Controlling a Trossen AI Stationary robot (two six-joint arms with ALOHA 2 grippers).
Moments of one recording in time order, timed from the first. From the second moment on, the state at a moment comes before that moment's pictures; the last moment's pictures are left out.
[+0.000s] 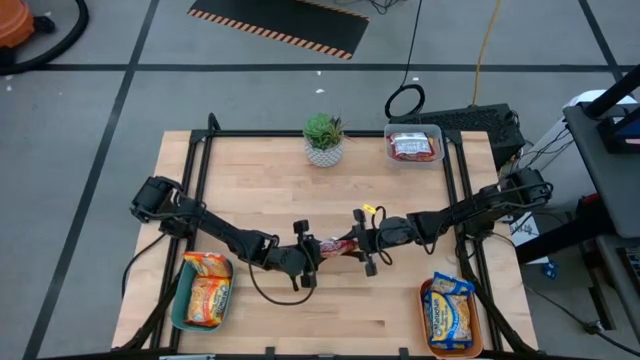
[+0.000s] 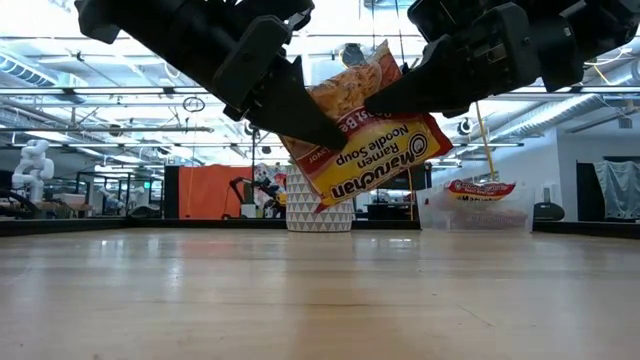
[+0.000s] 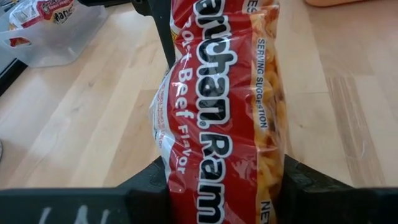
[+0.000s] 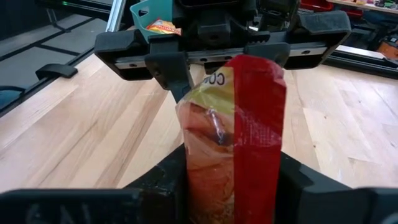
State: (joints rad) left arm -0.36 1.80 0.97 0.21 -0.52 -0.10; right arm 0.22 1.54 0.57 0.62 0.05 -0.08
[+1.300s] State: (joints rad) left arm -0.52 1.50 0.97 -0.20 -0.78 -0.40; right arm 0.11 1.22 0.56 0.28 0.38 0.04
